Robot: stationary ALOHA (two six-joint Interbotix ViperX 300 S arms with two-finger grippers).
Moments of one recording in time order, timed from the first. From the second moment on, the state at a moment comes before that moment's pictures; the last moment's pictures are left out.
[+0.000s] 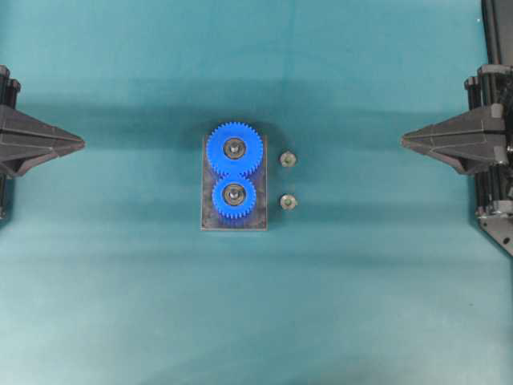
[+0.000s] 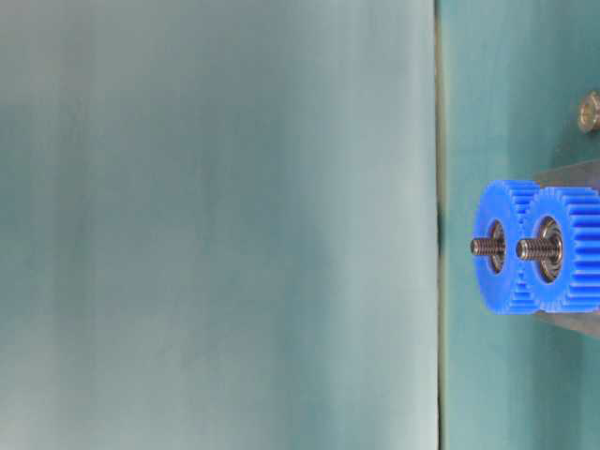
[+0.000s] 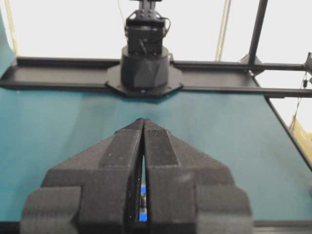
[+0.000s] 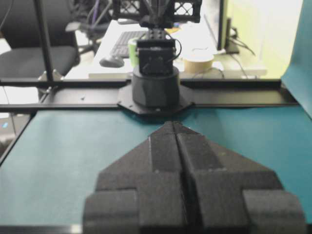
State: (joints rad) left arm 0.00 -0.96 1.17 0.00 -0.29 0.00; right arm 0.00 -0.96 1.17 0.00 -0.29 0.01
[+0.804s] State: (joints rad) left arm -0.02 -0.72 1.07 0.01 -0.05 -0.03; right arm -0.14 -0.41 0.87 0.09 0.42 0.07
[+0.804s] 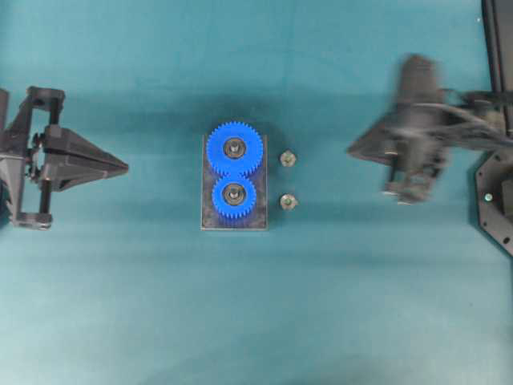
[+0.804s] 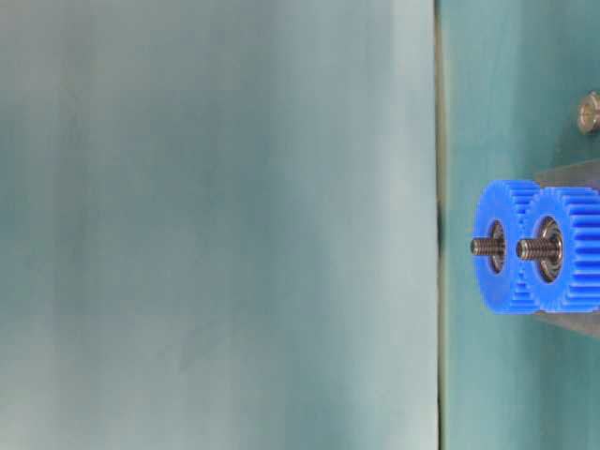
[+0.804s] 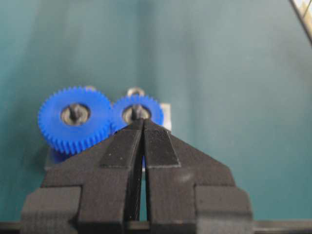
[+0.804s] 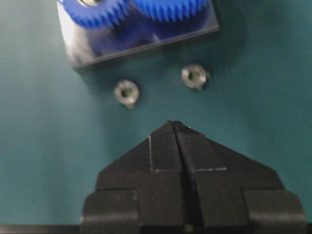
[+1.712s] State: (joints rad) left arm -0.02 -0.72 1.04 0.01 -0.01 -0.03; right arm -0.18 0.17 0.51 0.03 0.56 0.00
